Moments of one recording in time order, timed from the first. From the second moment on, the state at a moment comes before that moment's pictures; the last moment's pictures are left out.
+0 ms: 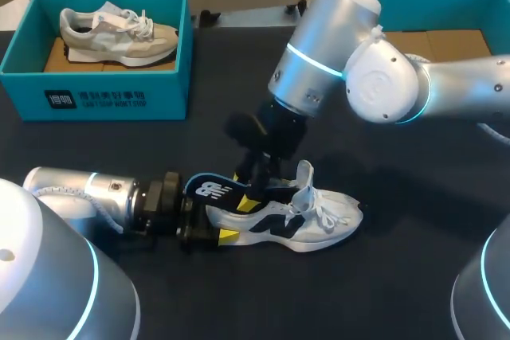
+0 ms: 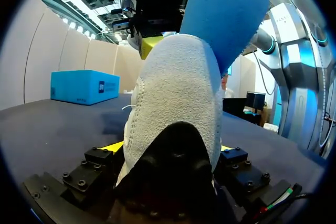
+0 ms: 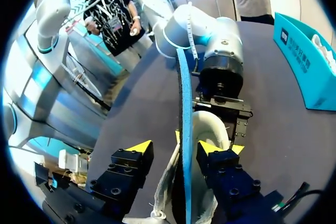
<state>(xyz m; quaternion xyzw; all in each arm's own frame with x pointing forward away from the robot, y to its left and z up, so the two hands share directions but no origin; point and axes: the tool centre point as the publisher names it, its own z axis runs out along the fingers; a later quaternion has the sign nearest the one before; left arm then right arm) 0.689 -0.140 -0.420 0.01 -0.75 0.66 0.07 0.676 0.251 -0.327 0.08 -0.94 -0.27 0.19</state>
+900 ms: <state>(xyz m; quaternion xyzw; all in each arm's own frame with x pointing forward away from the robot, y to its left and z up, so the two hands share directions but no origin) 0.689 -0.140 -0.420 0.01 -0.75 0.66 0.07 0.685 0.254 -0.334 0.07 -0.94 -0.29 0.18</state>
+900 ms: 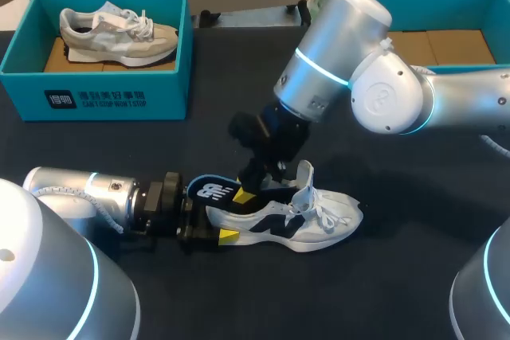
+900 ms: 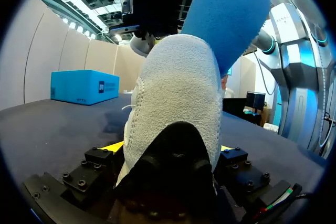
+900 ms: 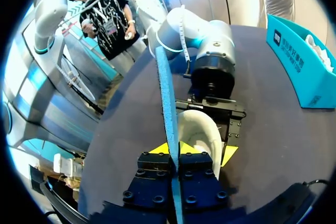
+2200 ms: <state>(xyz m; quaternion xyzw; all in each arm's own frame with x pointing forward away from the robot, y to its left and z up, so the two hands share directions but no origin) 0.689 -0.140 -0.420 0.01 -0.75 0.66 0.07 0.741 0.287 -0.220 0.17 -0.90 -0.38 0.13</state>
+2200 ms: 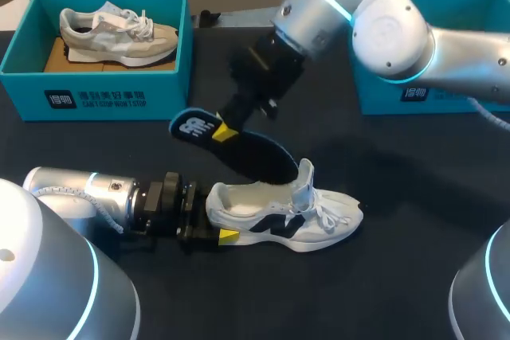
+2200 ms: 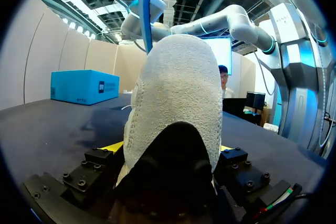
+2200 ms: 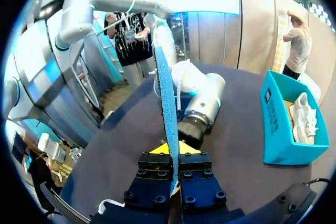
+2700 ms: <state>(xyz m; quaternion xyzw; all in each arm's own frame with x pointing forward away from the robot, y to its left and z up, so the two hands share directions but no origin) 0.689 -0.140 -0.420 0.01 -0.75 0.66 0.07 0.765 0.311 -0.176 0.17 -0.91 -0.38 0.08</state>
